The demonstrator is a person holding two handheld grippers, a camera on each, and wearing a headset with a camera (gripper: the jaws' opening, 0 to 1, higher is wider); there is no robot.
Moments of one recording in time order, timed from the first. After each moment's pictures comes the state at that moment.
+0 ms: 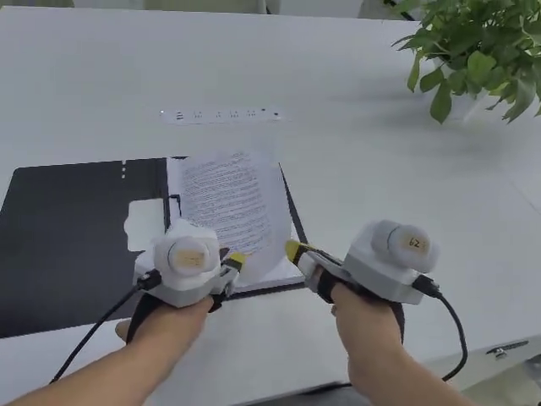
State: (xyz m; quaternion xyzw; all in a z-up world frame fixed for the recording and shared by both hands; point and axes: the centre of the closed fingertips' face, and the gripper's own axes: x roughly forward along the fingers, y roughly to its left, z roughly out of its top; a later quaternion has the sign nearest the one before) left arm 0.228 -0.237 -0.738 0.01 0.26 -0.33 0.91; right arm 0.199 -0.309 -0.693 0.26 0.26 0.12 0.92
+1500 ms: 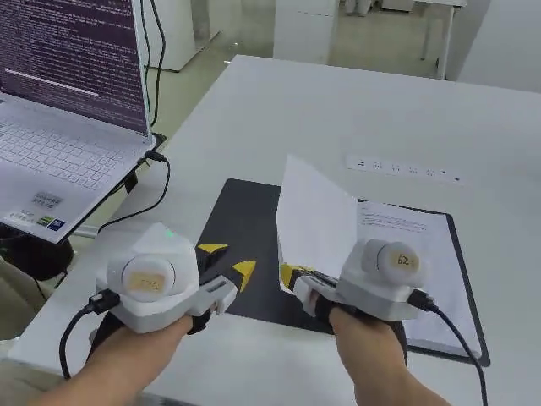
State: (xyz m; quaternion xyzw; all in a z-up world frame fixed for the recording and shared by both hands) left arm 0.181 0.010 -0.653 0.00 0.18 -0.19 0.96; right arm 0.197 -0.041 -0.699 0.16 0.31 0.36 0.87
